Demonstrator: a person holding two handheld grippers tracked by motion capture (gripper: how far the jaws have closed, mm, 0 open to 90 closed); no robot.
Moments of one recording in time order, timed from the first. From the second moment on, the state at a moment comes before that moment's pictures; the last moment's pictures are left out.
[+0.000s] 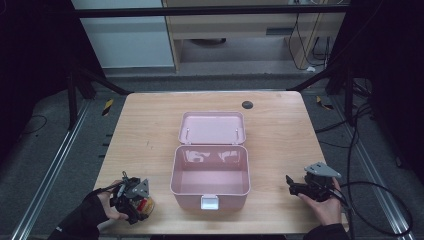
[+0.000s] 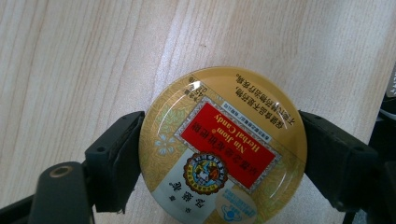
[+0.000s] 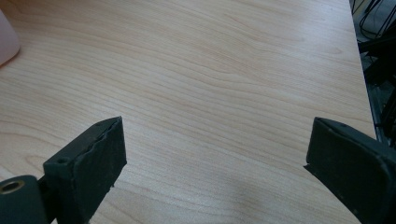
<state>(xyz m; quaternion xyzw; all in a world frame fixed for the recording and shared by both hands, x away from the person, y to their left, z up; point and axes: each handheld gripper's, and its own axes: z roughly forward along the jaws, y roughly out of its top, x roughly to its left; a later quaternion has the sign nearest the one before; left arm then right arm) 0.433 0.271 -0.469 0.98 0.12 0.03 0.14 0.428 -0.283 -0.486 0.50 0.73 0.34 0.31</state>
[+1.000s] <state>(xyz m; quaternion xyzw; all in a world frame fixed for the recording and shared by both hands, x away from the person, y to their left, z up) 0.438 0.265 -0.385 0.97 0.12 0.06 0.19 0.428 -0.284 -0.486 0.50 0.74 0.34 0.31</state>
